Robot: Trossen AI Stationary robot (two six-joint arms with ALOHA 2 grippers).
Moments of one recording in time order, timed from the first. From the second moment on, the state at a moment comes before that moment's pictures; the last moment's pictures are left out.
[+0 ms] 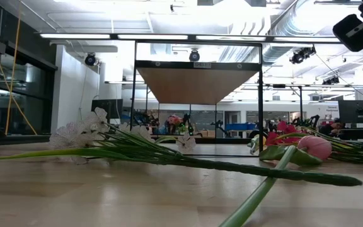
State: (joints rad) left arm -0.13 1.62 2.01 -0.67 -0.43 -0.36; right arm -0.10 0.01 0.13 0.15 -0.91 0.73
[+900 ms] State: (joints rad) left arm -0.13 1.62 2.01 -0.71 -0.41 -0.36; right arm -0.22 0.01 0.21 0.14 -0.91 0.75
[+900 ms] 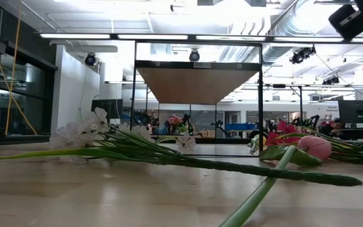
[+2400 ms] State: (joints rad) left arm -0.13 1.62 2.01 -0.71 -0.43 -0.35; right arm -0.27 0.01 0.25 0.25 -0.95 0.94
